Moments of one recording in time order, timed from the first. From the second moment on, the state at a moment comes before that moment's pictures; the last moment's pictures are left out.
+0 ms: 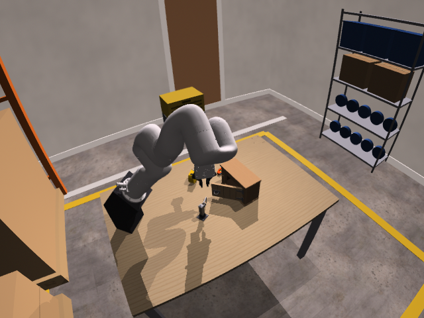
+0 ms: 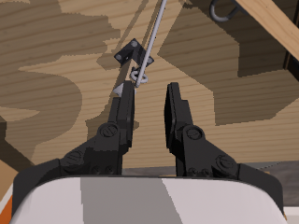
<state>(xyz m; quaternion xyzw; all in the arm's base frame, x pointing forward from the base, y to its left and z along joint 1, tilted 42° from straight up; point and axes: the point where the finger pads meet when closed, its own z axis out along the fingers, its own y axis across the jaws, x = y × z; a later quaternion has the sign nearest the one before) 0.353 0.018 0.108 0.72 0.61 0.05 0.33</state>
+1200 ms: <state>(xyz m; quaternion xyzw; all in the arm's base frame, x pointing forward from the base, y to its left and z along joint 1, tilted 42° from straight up) 0.344 0.013 0.107 0.79 0.50 0.12 0.34</state>
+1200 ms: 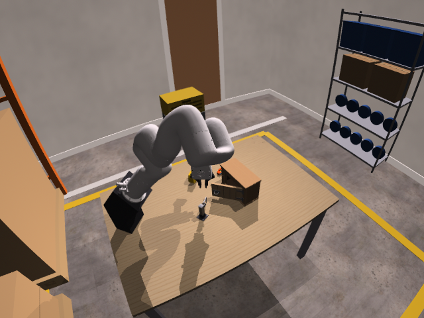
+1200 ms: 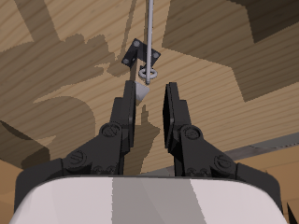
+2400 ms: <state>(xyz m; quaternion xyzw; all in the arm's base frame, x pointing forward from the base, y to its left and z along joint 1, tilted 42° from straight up) 0.364 -0.005 0.077 0.79 0.50 0.11 0.34</state>
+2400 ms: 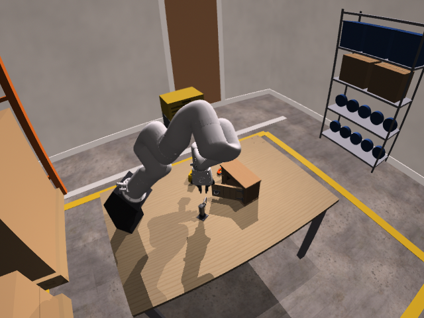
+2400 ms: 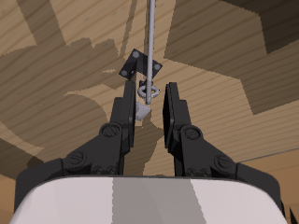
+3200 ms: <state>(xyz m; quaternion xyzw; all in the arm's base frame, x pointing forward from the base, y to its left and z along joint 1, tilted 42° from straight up) 0.391 -0.026 0.039 0.79 0.50 0.11 0.34</state>
